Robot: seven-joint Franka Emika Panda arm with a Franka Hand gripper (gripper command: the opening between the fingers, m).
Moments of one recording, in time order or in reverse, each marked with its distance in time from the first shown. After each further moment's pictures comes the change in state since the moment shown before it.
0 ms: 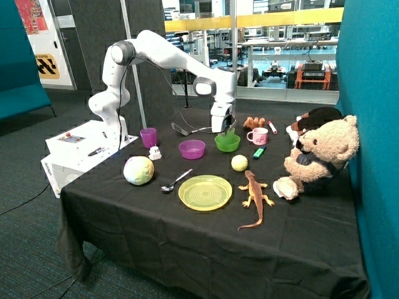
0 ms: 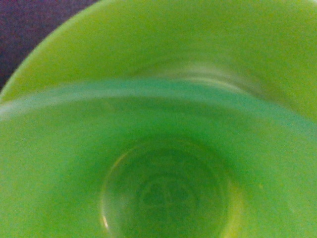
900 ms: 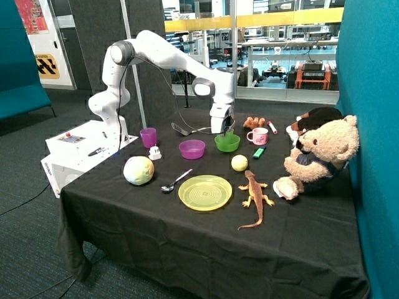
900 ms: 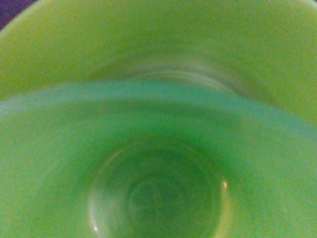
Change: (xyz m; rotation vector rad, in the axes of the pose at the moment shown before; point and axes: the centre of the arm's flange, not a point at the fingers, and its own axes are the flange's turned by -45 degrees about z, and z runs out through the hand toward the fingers) arm -0.001 0.008 0.001 -0.003 -0.001 -0.033
